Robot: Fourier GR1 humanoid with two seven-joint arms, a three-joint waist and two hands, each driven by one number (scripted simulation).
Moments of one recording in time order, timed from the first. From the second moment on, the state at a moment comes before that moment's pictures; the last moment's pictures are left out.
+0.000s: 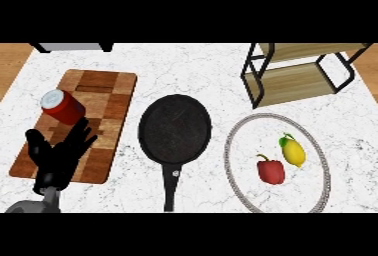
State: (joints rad) left arm -0.04 0.38 -0.13 -1.38 0.38 0.17 0.21; right arm 0.58 -0.68 -0.14 -2.14 0.03 -0.11 -0.01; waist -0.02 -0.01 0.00
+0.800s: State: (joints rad) left arm -0.08 0.35 -0.14 -1.36 0.34 0.16 0.23; right arm 0.28 -0.66 0.23 -2.32 0.49 -0.13 0.86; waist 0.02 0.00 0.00
